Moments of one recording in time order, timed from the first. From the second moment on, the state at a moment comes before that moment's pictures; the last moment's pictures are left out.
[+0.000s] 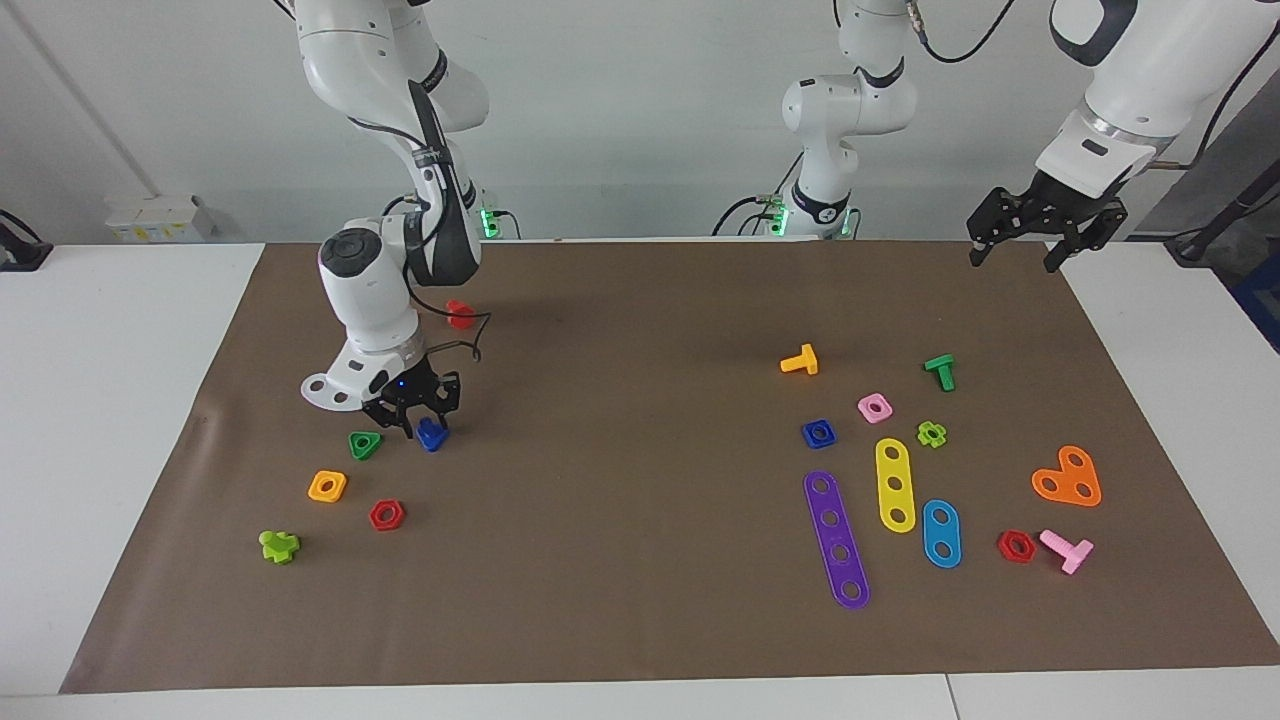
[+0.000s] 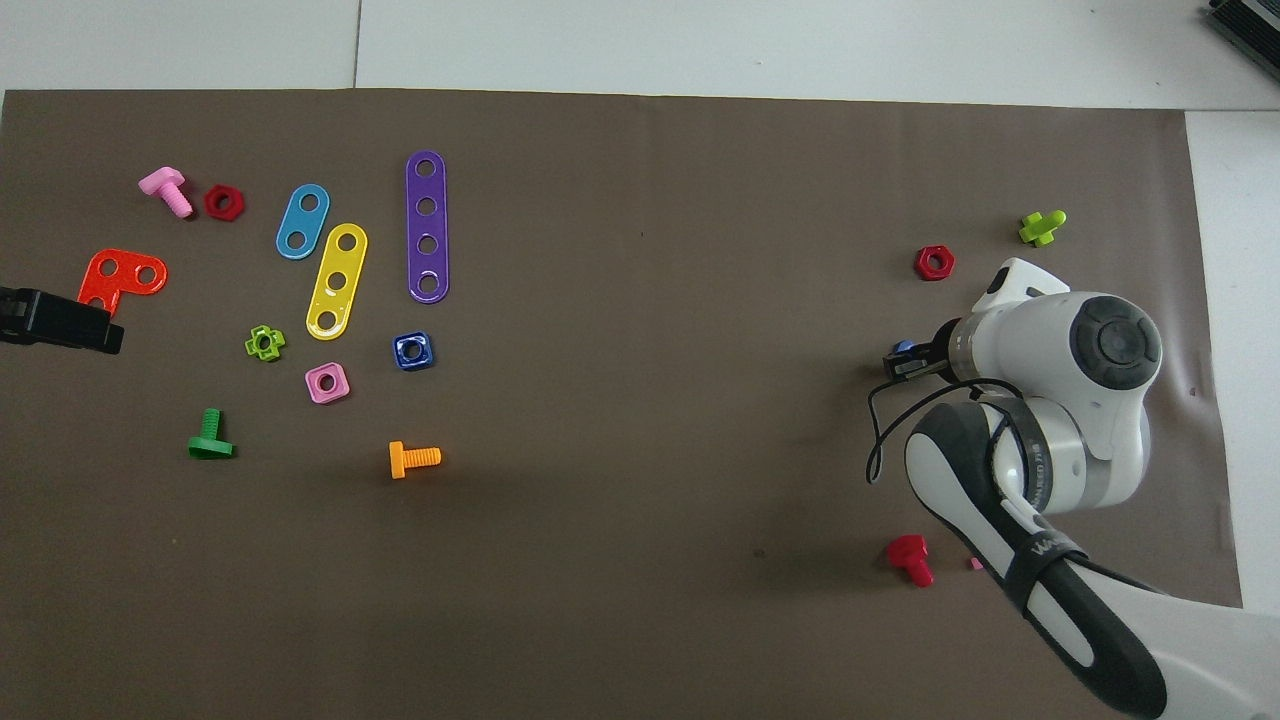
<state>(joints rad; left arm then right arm) -0.03 -0.02 0.03 -1.56 -0.02 1.53 0.17 0.13 0.17 -0.03 -2.19 0.00 2.50 -0.17</state>
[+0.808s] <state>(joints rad) -0.03 -0.02 0.03 -1.56 -0.02 1.53 0.17 -0.01 -0.02 -0.04 -1.70 0.00 1.73 0.06</state>
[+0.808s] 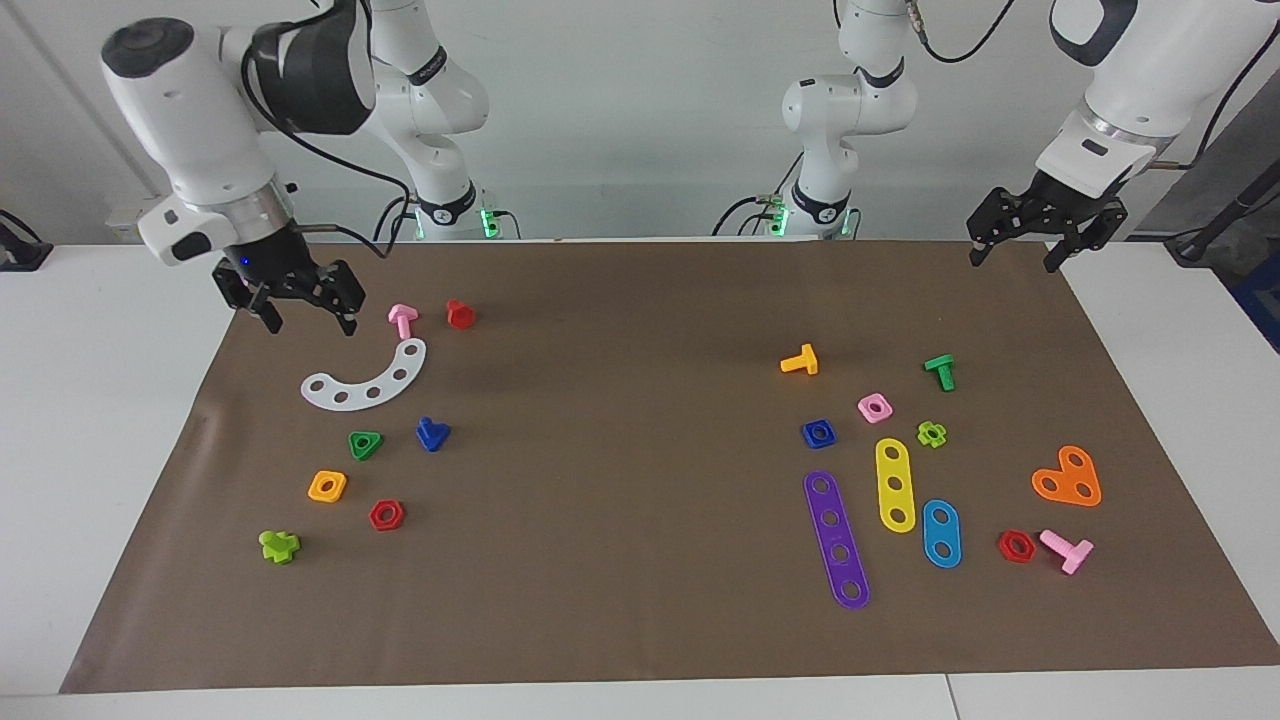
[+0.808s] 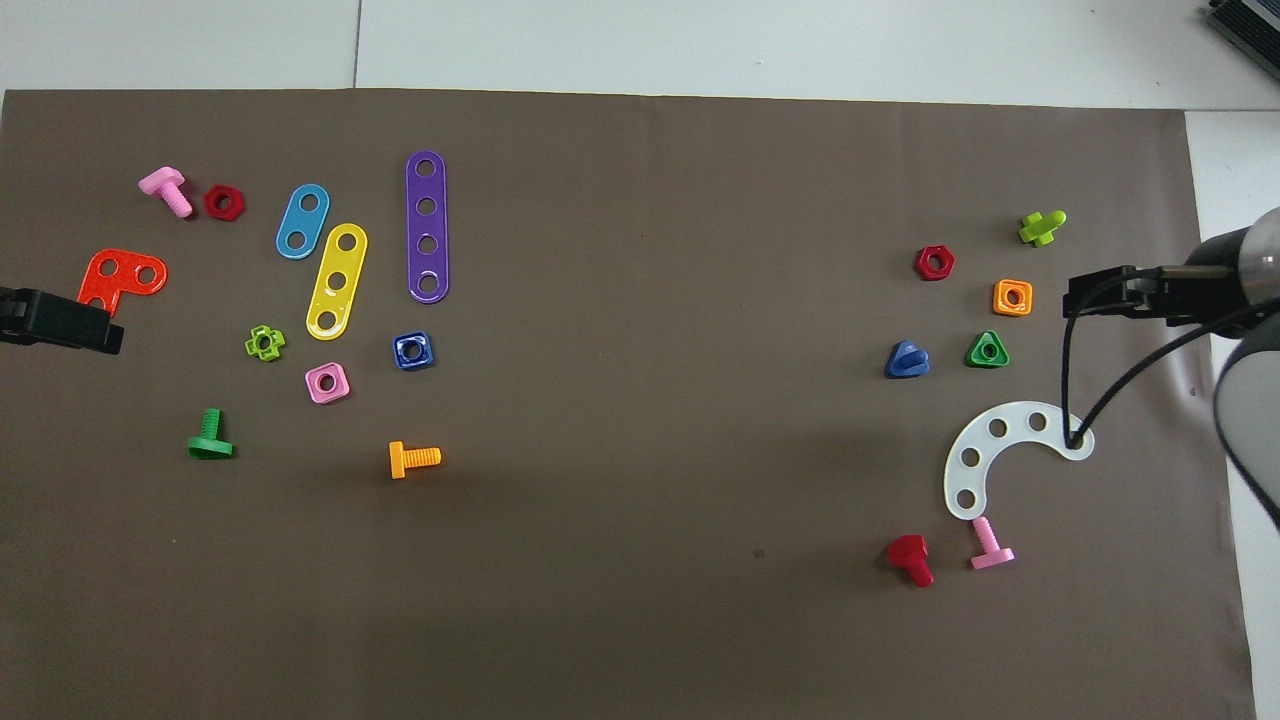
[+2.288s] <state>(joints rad) -0.03 -0.02 0.03 -1.56 -0.02 1.53 0.17 -0.04 -0.06 -0.01 -1.51 -0.03 1.38 0.03</state>
